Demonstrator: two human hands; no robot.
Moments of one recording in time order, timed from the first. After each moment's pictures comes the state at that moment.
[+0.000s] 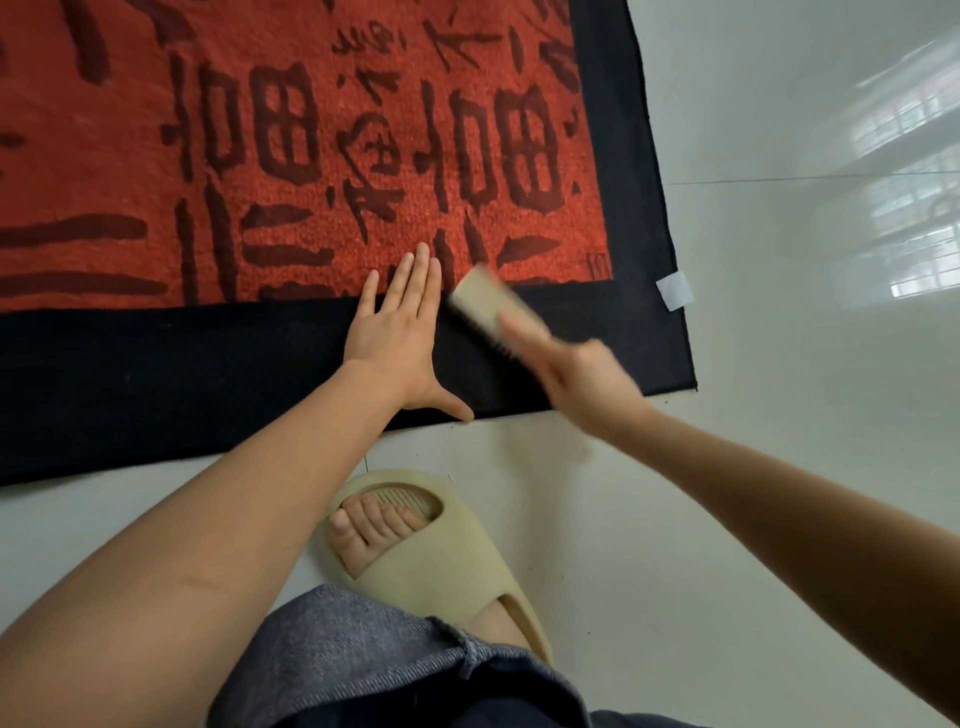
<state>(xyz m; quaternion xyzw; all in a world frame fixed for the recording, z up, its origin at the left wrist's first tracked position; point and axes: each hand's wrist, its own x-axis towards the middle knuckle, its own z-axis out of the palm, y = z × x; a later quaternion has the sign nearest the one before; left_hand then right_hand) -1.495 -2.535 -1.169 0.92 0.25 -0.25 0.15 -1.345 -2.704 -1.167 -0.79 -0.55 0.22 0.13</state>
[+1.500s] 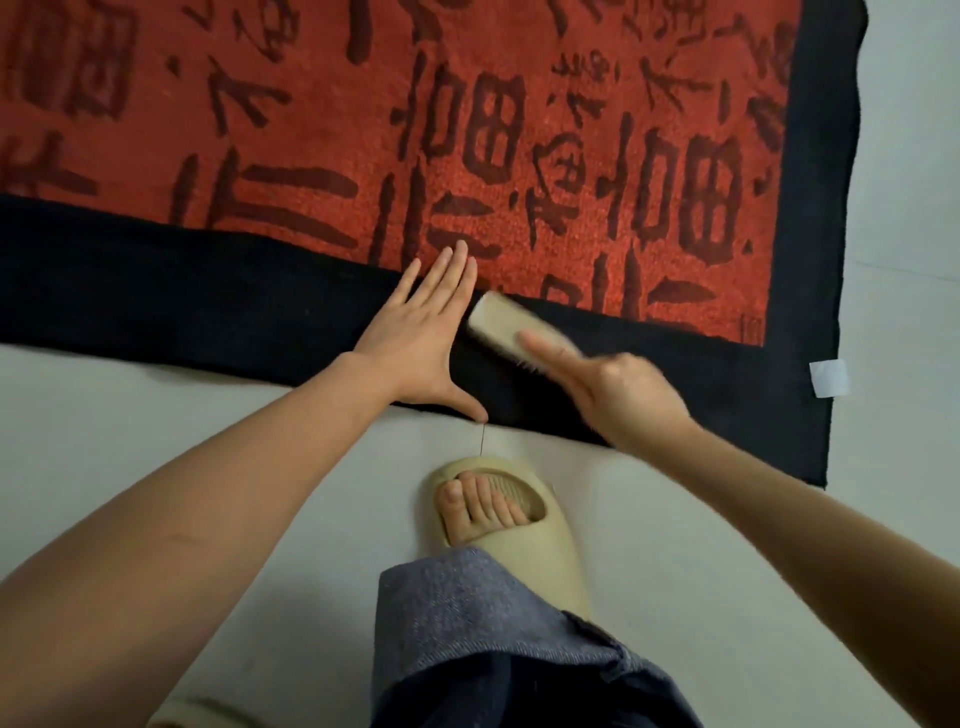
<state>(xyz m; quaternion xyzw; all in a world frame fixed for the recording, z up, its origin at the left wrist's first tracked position) -1.601 -2.489 -1.170 0.92 0.29 -0.20 0.18 -1.401 -2.633 -1.171 -0.69 -0.71 0.17 0.05</state>
